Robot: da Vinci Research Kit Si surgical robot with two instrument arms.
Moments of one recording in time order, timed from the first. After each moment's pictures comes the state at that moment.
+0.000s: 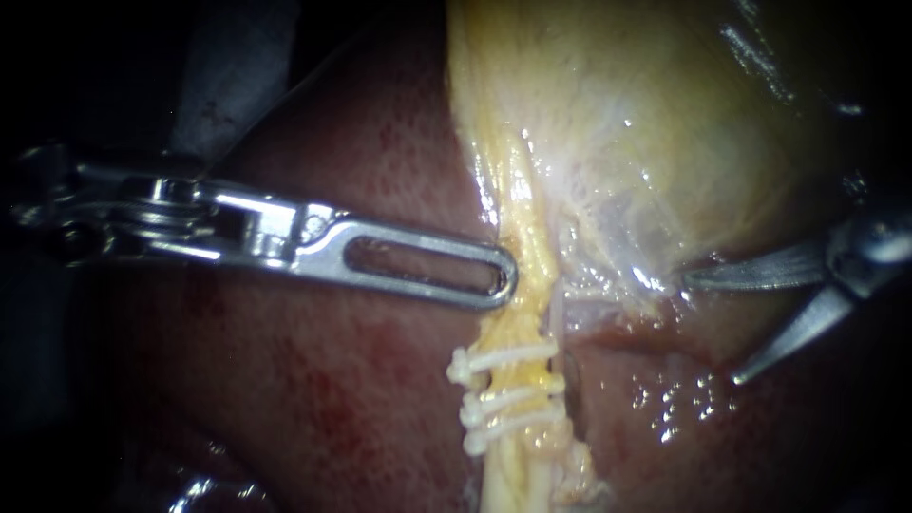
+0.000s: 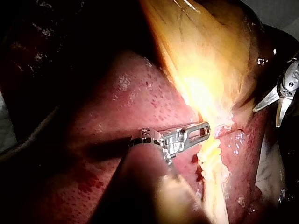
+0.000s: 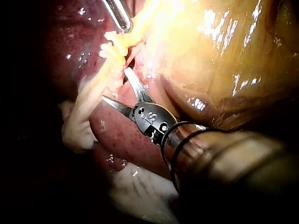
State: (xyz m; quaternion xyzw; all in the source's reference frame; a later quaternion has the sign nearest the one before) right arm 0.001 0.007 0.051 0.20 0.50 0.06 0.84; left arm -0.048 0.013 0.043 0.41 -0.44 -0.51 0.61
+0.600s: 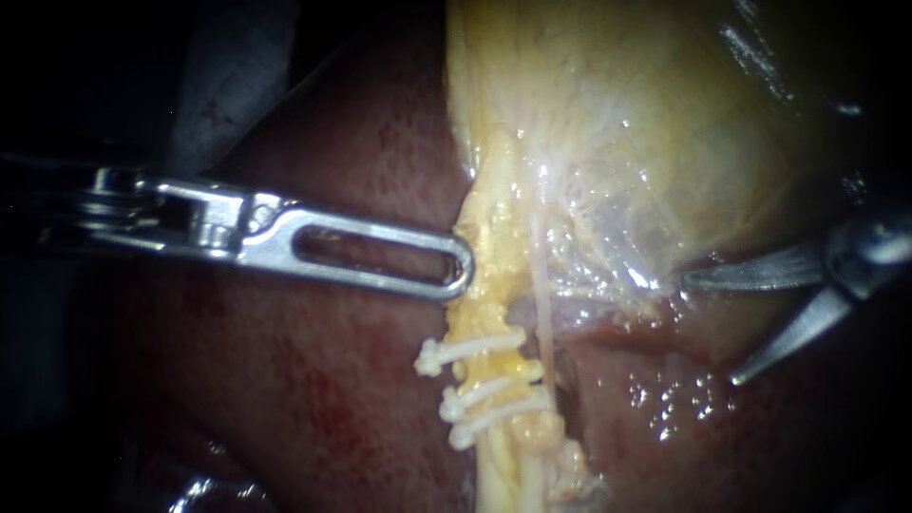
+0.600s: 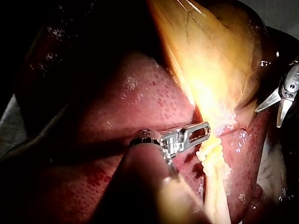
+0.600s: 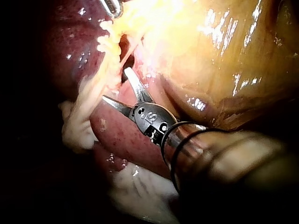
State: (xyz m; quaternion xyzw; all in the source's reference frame) right arm 0.001 0.007 0.051 0.20 0.50 0.06 0.84; left arm -0.044 0.014 0.040 0.41 -0.45 -0.52 0.60
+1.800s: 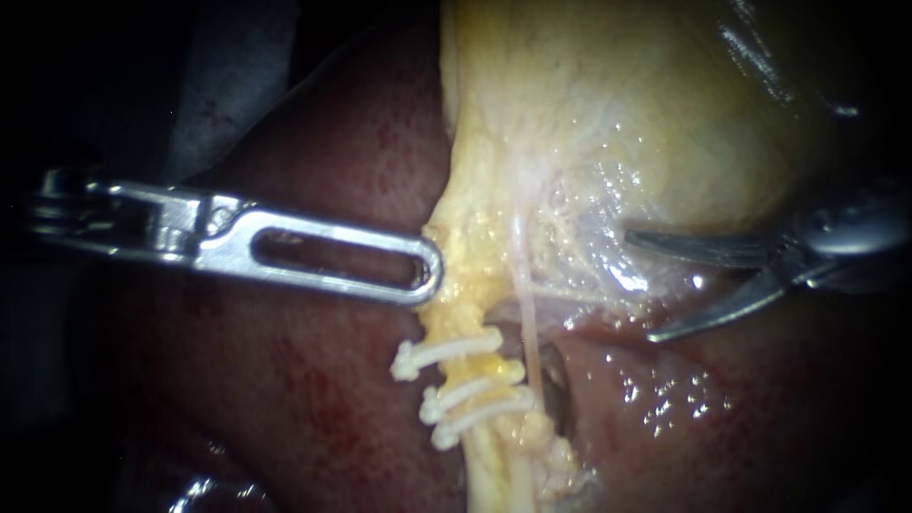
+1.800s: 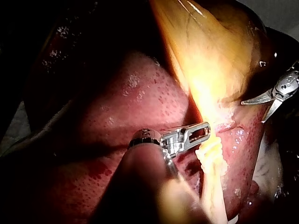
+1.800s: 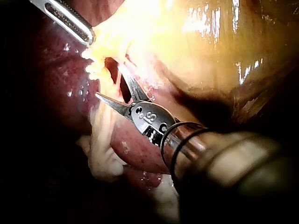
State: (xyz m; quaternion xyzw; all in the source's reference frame) right arm 0.005 0.007 0.051 0.27 0.42 0.16 0.85; left arm -0.043 0.013 0.038 0.41 -0.45 -0.52 0.60
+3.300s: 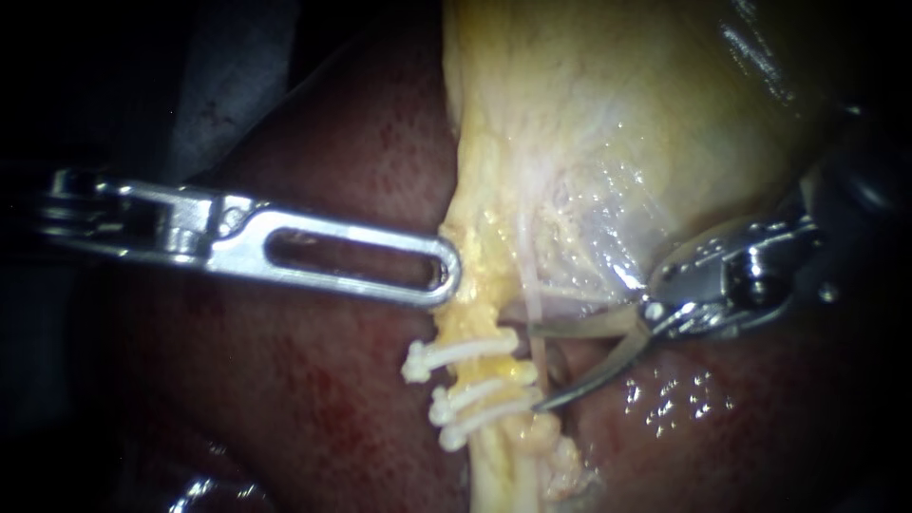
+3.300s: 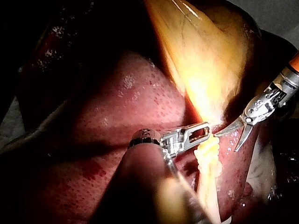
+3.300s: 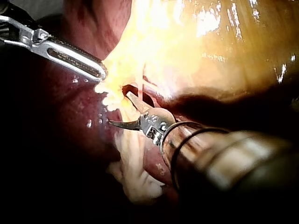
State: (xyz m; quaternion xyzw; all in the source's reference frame) right arm 0.011 0.003 0.056 0.40 0.31 0.17 0.85; left arm -0.044 0.013 0.037 0.41 -0.45 -0.53 0.59
